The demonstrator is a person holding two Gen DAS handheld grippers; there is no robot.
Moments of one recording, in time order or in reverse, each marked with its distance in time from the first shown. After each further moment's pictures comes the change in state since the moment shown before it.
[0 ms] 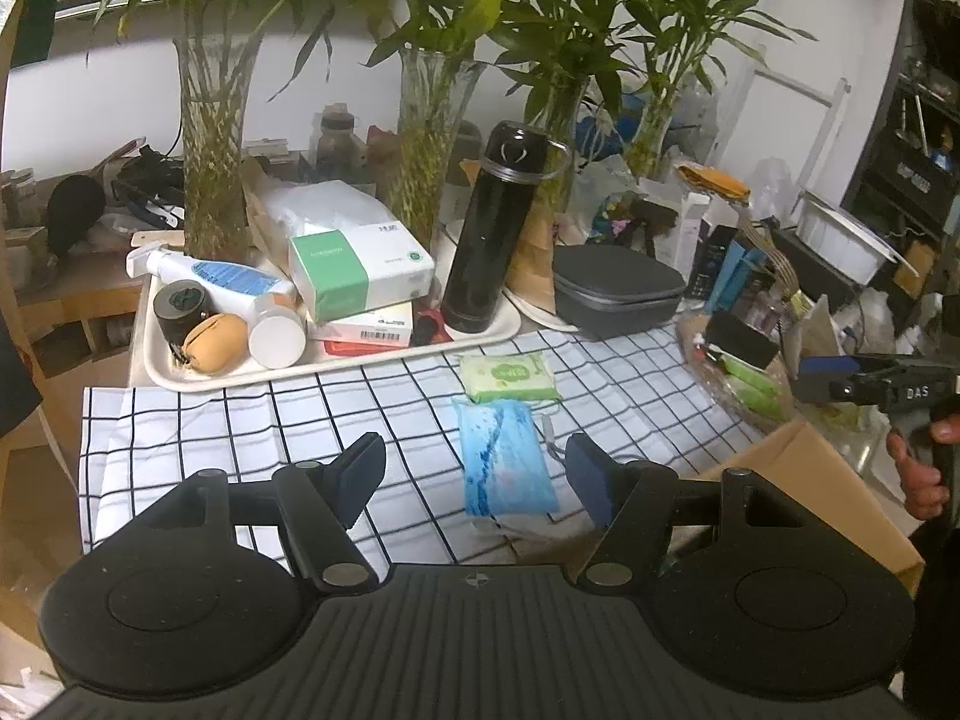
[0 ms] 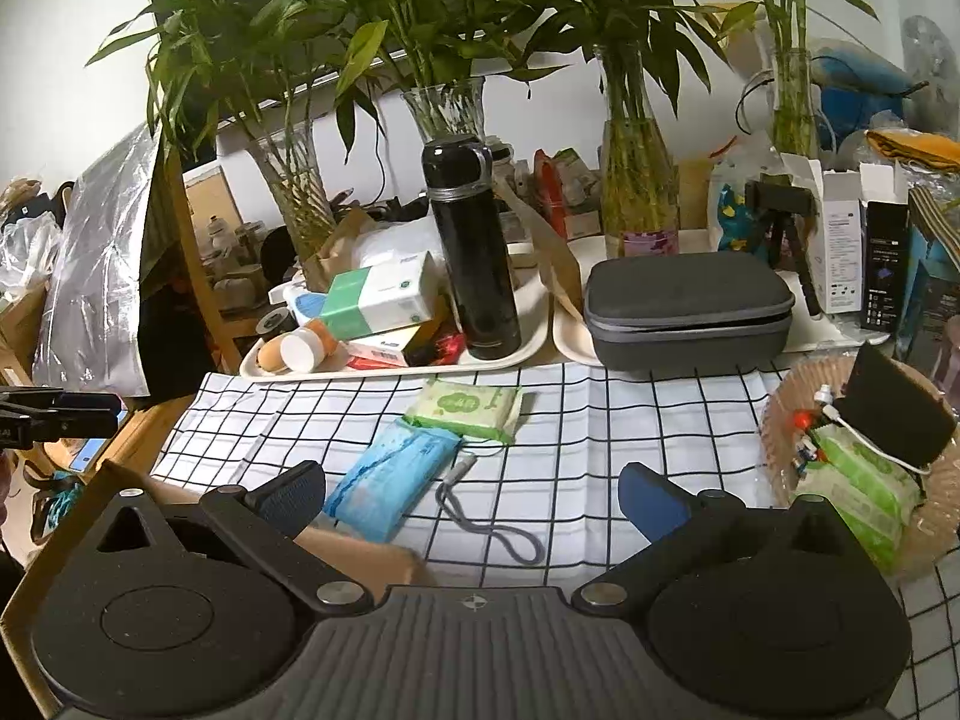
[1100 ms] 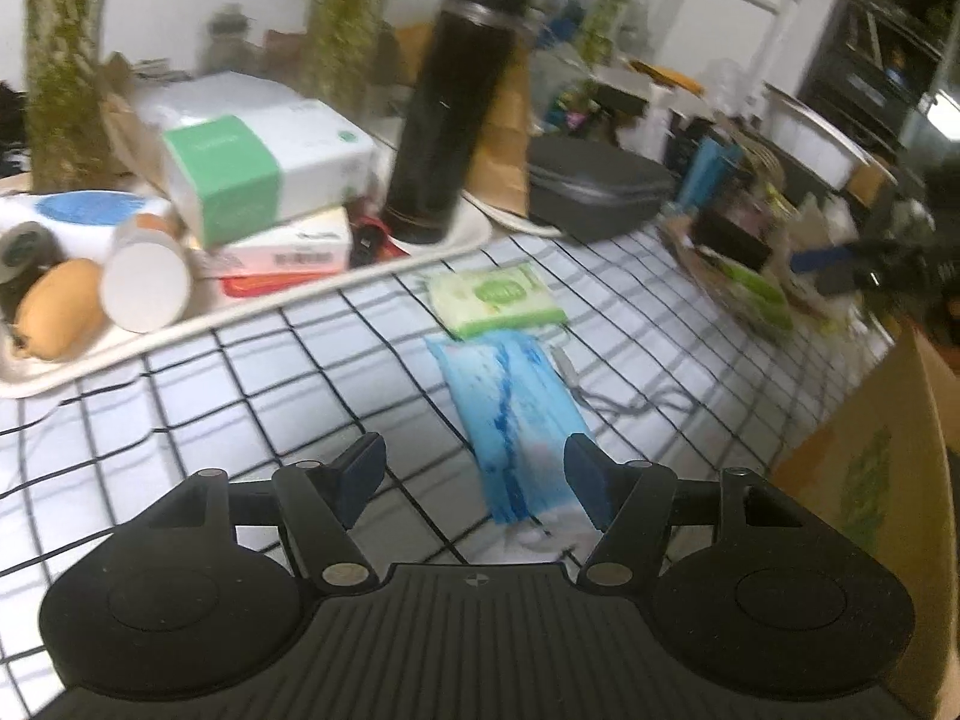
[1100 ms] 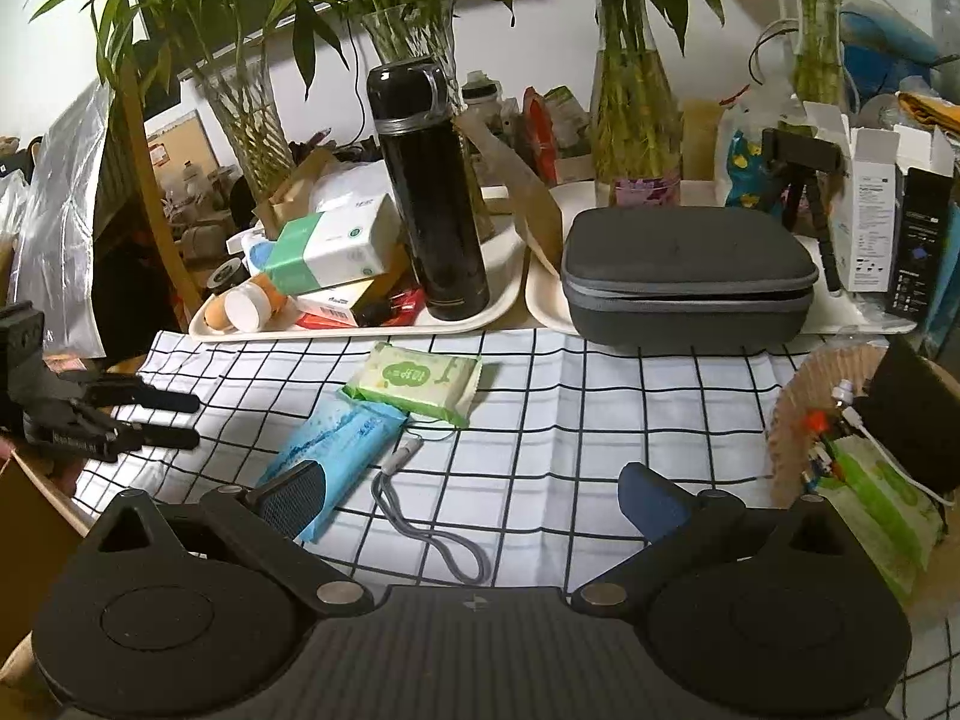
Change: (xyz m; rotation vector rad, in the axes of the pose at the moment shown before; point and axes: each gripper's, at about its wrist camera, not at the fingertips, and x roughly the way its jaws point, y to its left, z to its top) left arm 0.134 0.044 -0.019 0.130 0.157 -0.221; right arm 0.072 -0.036 0.016 -0.021 0.126 -0.003
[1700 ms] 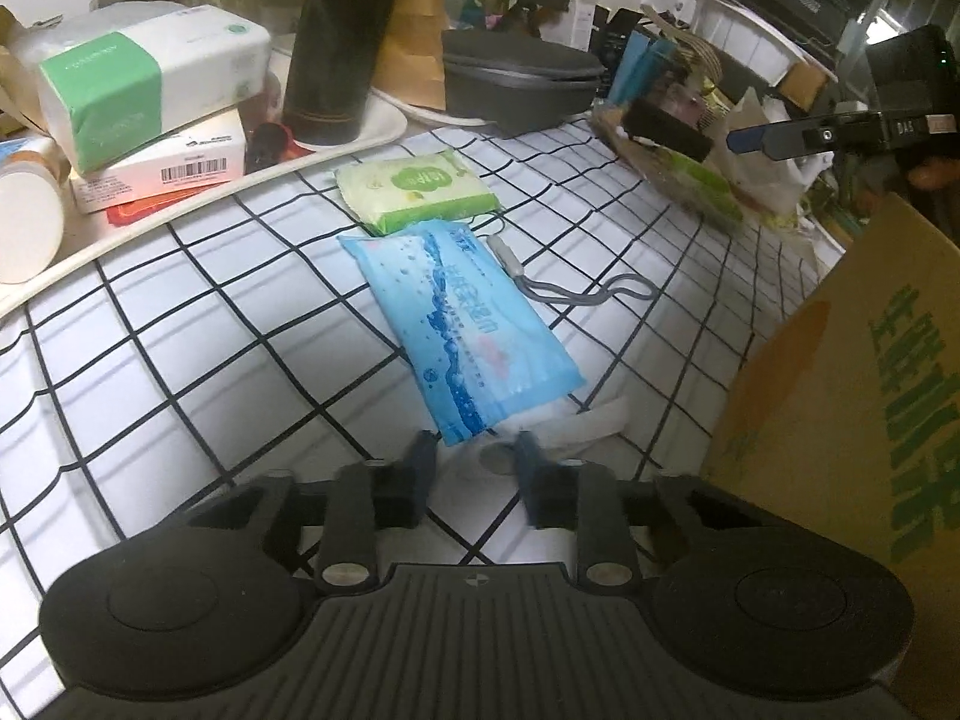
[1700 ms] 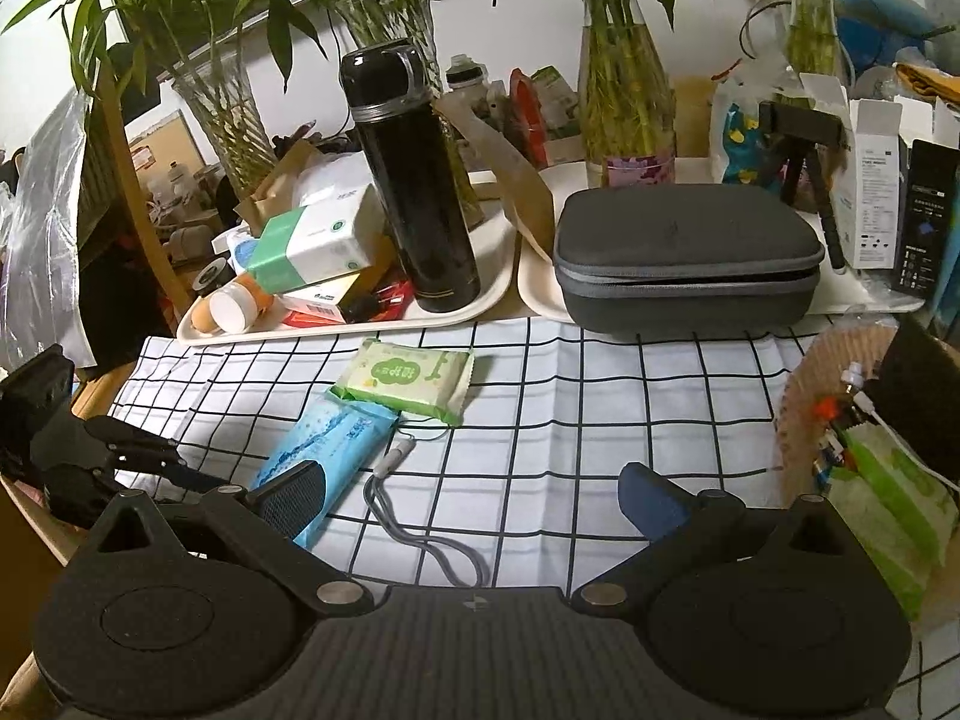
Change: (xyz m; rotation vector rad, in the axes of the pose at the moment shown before) left arm 0.041 -0.002 -0.019 0.089 0.155 -0.135; right arm 0.015 -0.005 0.005 0.037 0.032 -0.006
